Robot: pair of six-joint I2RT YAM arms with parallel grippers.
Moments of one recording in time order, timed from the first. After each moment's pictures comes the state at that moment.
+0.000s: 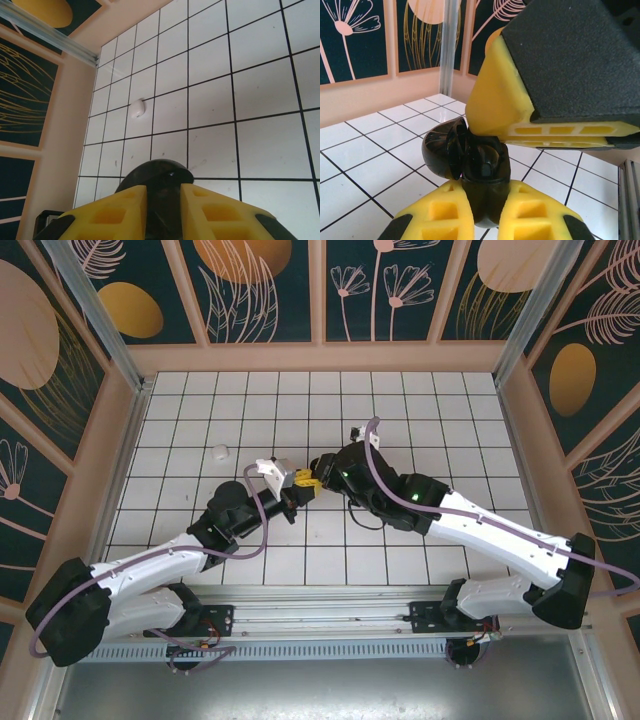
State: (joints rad) left arm -0.80 1.11 0.48 0.65 0.23 -0.17; right arm 1.06 1.24 1.19 -0.54 0.37 1.06
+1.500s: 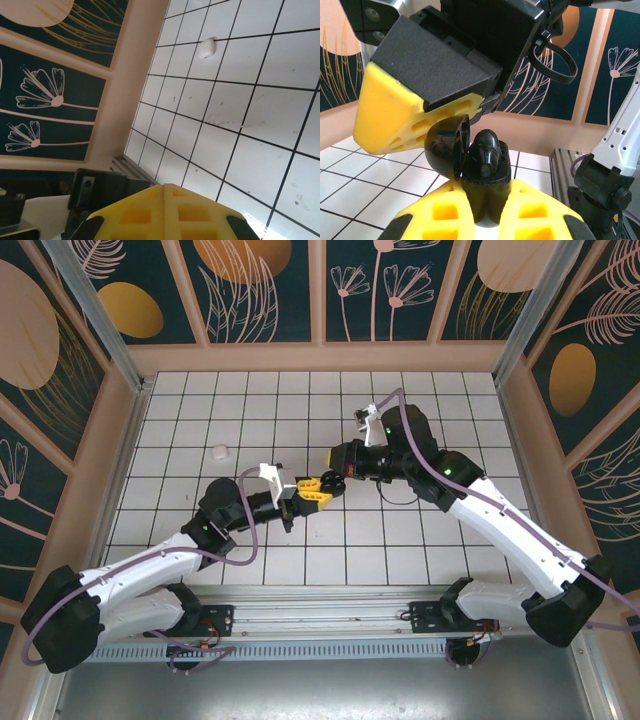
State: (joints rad) left arm -0.80 1.07 0.53 0.65 0.53 -0.12; right arm 0.74 1.19 1.22 -0.53 -0.41 0.80
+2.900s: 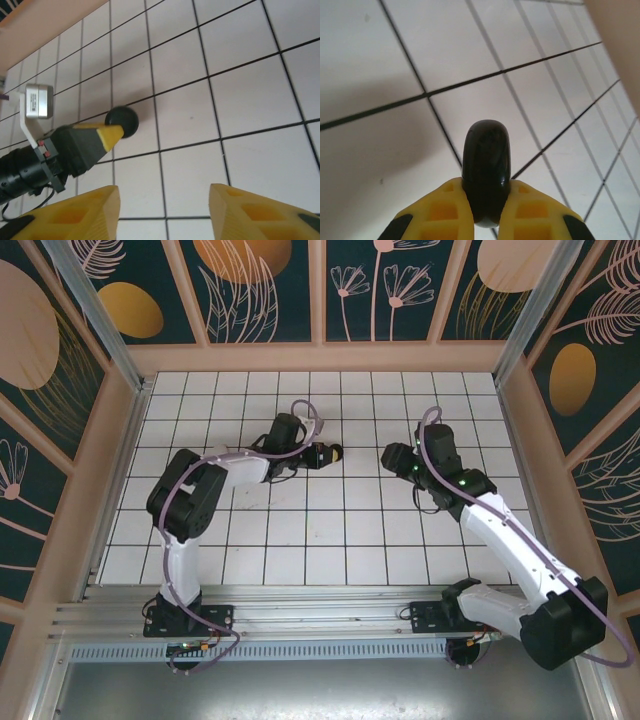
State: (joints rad) left arm -0.54 2.04 1.21 0.16 0.47 -0.47; right arm 0.43 1.10 0.90 -0.47 0.03 0.69
